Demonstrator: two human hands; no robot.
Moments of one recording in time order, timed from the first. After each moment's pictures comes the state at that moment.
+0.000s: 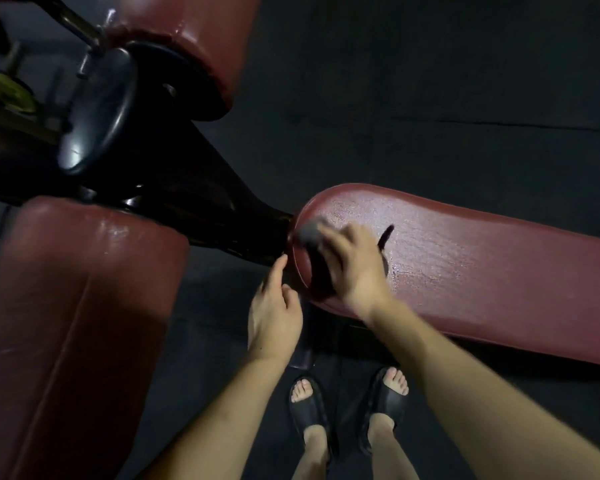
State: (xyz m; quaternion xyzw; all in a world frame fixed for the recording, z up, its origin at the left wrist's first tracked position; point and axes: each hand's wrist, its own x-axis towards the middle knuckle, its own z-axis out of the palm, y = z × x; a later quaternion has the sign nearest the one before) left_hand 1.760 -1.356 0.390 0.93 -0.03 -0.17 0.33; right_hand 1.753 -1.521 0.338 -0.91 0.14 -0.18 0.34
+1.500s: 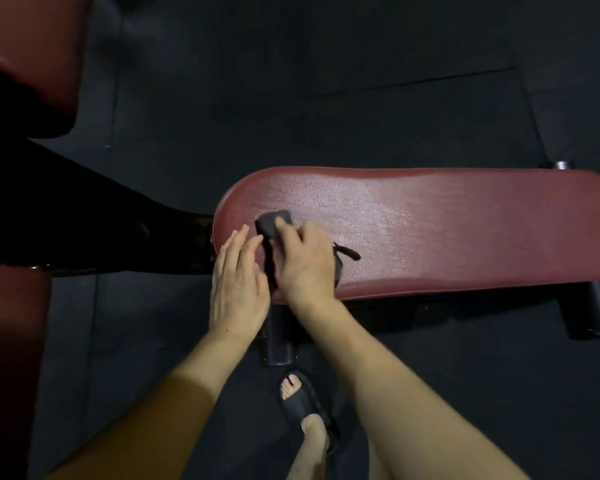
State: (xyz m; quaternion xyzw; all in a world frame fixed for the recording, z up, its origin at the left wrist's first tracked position) left_hand 1.771 -1.404 0.356 0.92 -0.32 -0.07 0.22; right_hand 1.719 -1.517 0.331 -0.88 0.33 -0.20 0.28
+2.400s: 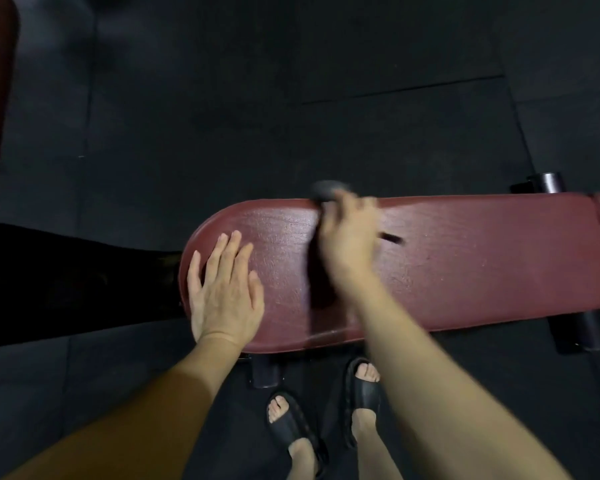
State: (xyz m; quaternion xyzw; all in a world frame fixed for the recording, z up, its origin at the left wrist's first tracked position) left_hand 1.799 -1.465 0.343 0.94 -0.34 -0.02 -0.01; right_hand 1.747 -1.658 0.318 -0.80 0.49 -0.22 0.27
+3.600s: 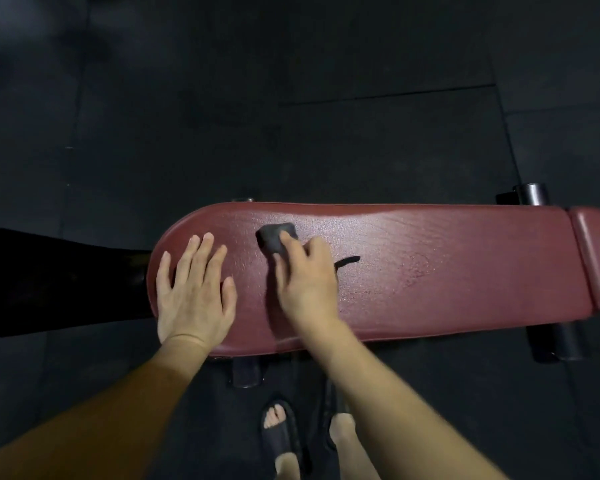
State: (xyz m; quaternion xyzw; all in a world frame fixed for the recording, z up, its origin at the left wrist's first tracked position) left_hand 1.796 -1.468 0.345 0.93 -0.35 -0.01 -0.05; right_hand 1.701 -1.616 0.314 -0.88 0.34 -0.17 0.29
